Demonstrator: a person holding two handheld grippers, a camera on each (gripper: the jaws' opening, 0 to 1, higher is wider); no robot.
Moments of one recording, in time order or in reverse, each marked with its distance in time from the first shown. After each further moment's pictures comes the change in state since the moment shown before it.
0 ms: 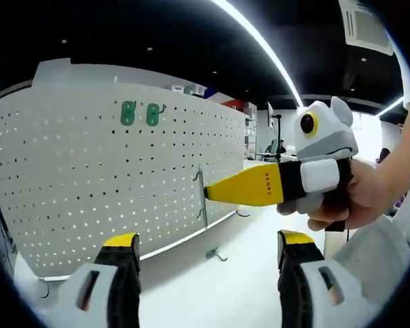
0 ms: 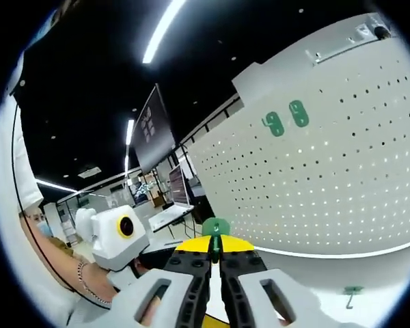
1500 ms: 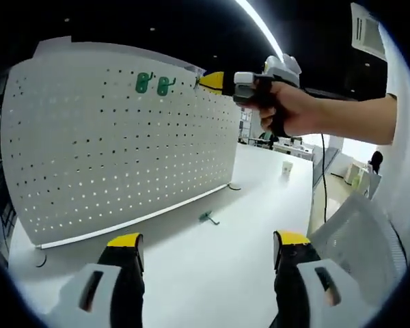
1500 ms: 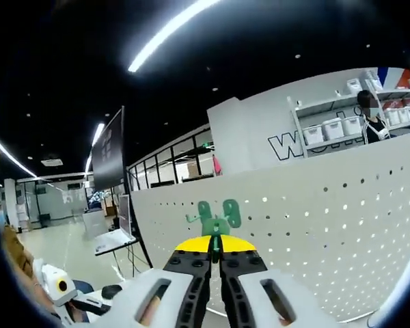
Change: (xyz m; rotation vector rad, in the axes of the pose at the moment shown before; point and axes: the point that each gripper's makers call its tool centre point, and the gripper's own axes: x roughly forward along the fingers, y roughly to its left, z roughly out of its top) left arm -0.053 0.006 -0.051 -0.061 0.121 -0.050; right arm 0.003 -0.101 0.132 -0.175 -0.163 -0.273
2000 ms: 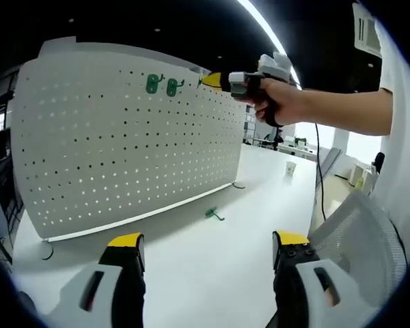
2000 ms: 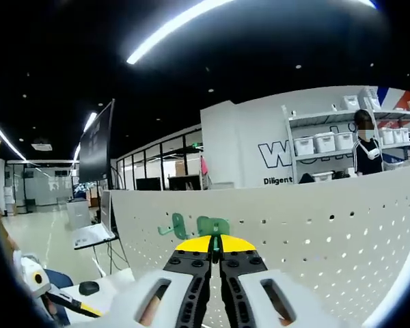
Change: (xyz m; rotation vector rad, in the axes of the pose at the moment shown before) left arm -0.017 0.010 -0.004 -0.011 -0.009 0.038; right arm 0.017 -0.029 0.016 -0.090 -0.002 -0.086
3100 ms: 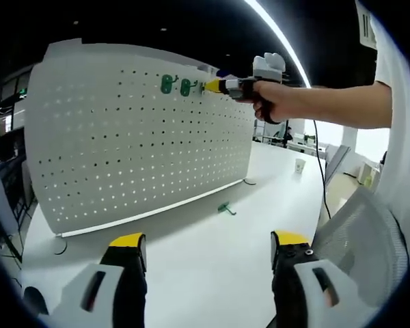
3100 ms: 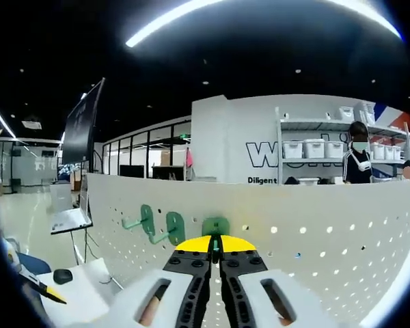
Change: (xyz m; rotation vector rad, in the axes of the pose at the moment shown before) left arm -0.013 0.016 -0.006 0.000 0.019 0.063; right arm 0.027 -0.025 -0.012 -0.078 0.033 -0.098
